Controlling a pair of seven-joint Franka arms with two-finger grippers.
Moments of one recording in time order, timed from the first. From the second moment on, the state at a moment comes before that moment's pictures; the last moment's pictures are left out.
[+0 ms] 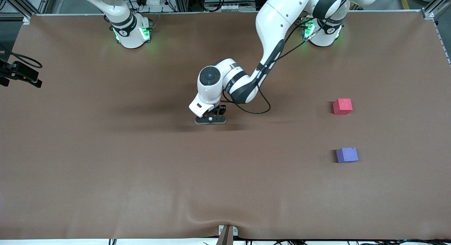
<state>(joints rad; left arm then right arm) -0.88 0.90 -0.02 -1.25 -0.03 2.27 -0.93 -0.03 -0.01 -0.04 -1.54 -0.03 1.52 -0.04</state>
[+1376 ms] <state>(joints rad) -0.06 0.36 -0.01 -1.74 0.03 1.95 -0.13 -0.03 -0.01 -0.02 -1.55 0.02 1.50 -0.03</state>
